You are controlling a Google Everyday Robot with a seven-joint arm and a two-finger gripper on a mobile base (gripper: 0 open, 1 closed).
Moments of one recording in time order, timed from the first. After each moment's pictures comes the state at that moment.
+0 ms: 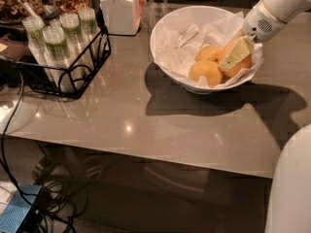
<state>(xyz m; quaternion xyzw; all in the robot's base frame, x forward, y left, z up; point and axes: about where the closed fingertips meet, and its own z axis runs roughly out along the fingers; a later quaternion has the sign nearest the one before) 0.642 -0.224 0.901 -0.51 0.82 0.14 0.21</state>
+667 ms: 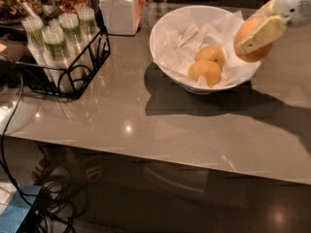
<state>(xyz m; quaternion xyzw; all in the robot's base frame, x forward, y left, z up) 0.611 -0.238 0.980 -0.50 0.78 0.15 0.34</state>
